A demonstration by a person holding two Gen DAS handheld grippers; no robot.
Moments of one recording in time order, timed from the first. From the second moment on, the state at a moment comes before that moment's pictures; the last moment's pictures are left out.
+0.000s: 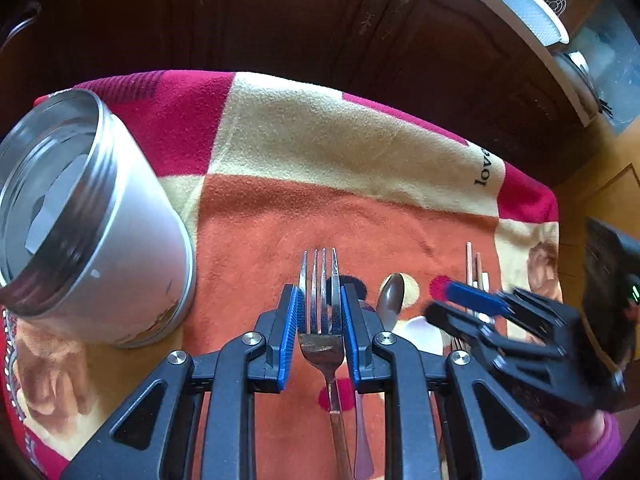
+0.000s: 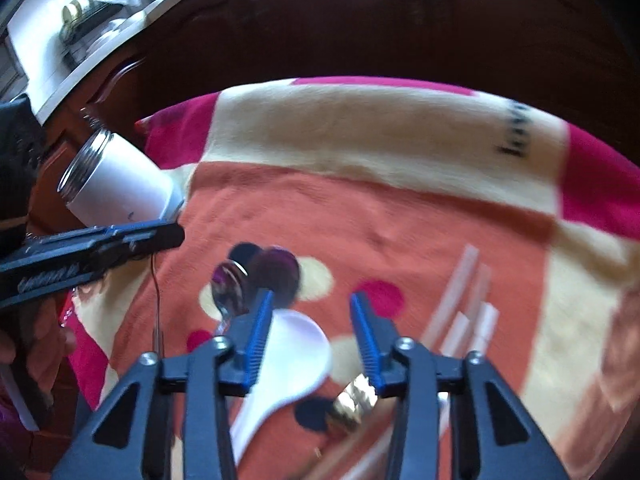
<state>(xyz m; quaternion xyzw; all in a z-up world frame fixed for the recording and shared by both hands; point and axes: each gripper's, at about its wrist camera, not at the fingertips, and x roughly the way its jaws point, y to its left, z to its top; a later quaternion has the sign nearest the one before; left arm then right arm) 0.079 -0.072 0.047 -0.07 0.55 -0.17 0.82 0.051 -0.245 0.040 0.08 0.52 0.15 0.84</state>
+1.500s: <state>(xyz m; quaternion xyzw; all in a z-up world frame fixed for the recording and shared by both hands) 0.024 -0.059 0.110 -0.09 0.47 -0.25 0.84 0.013 -0.242 0.119 0.04 0.40 0.22 0.89</state>
